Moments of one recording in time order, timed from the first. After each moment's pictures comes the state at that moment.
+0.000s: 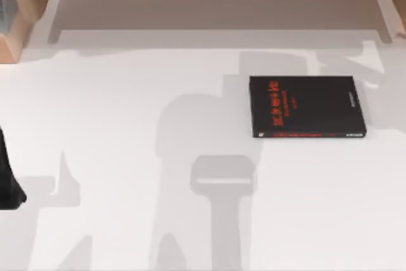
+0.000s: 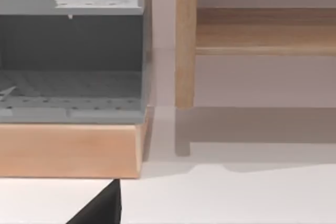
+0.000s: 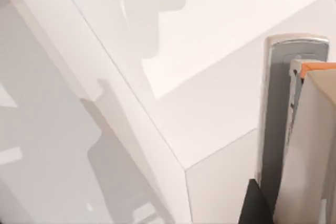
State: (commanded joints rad) left arm 0.00 0.00 0.00 0.00 0.00 0.00; right arm -0.25 2.29 2.44 -1.54 0.08 0.32
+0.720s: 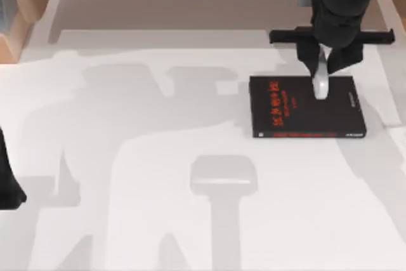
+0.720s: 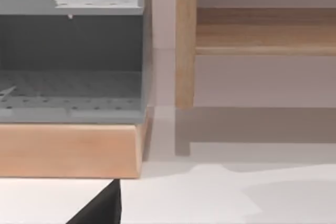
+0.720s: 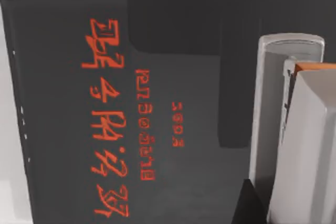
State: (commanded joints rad) left arm 0.00 0.00 0.00 0.00 0.00 0.00; right arm 0.33 2.29 2.03 -1.21 0.04 0.37
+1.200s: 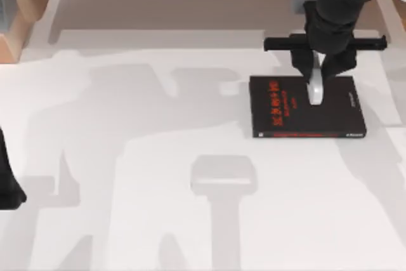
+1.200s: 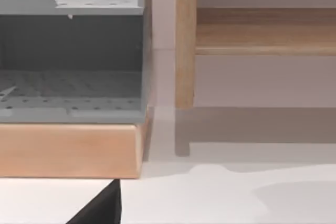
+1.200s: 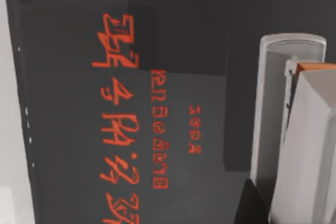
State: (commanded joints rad) left arm 0.00 0.00 0.00 0.00 0.00 0.00; right arm 0.34 2.30 2.01 -1.19 0.04 0.37
